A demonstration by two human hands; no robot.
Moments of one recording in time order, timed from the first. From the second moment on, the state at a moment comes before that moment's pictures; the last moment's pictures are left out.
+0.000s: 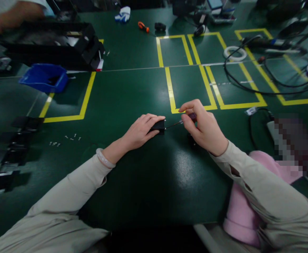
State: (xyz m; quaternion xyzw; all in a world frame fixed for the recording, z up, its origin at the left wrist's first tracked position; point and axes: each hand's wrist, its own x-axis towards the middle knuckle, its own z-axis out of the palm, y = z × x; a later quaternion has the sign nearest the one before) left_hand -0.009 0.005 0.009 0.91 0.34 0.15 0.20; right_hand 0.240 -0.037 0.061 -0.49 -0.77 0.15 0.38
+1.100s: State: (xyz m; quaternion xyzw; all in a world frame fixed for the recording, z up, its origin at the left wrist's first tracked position) left_hand -0.008 0.005 0.009 0.90 0.35 0.15 0.21; right_hand 0.239 -0.037 0.059 -0.50 -0.77 0.13 0.37
